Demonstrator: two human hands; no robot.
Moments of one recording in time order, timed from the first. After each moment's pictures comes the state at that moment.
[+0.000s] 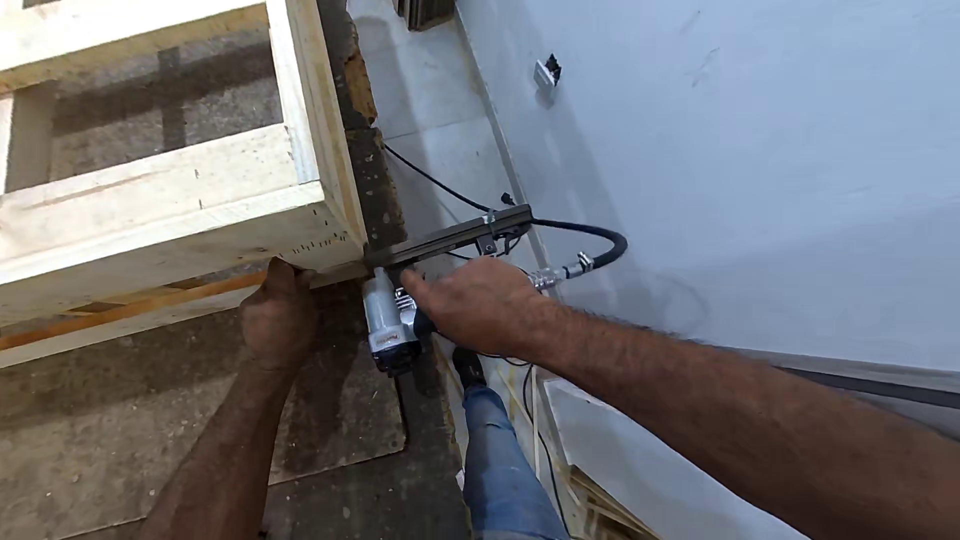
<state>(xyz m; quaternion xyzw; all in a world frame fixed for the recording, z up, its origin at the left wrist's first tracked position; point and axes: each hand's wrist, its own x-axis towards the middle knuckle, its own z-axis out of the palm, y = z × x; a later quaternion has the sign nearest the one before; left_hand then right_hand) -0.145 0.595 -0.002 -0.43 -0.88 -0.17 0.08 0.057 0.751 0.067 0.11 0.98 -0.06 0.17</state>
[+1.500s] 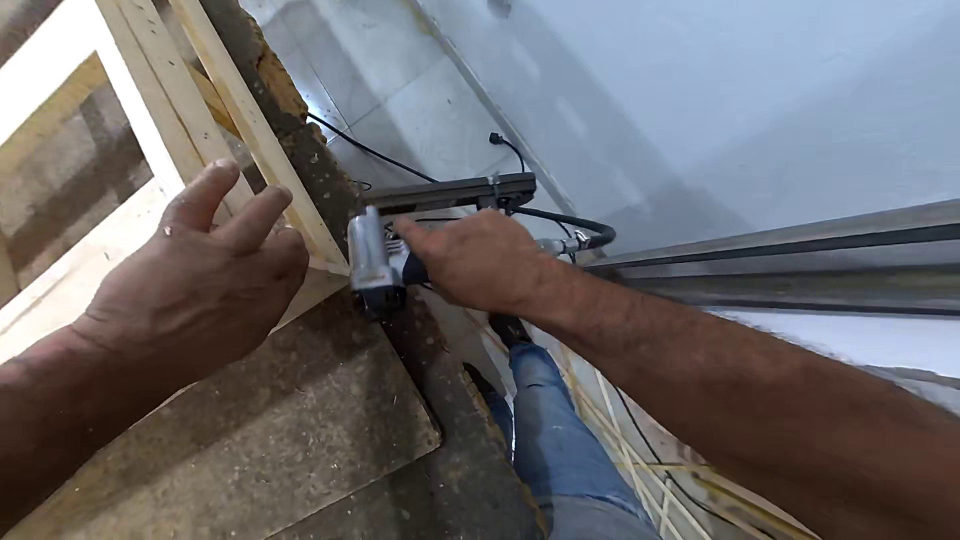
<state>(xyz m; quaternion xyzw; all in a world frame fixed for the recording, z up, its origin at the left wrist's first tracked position) -0.153 0.680 0.157 -0.84 -0.40 0.34 0.15 0.076 0.774 0.039 0.29 0.94 -0.19 0.05</state>
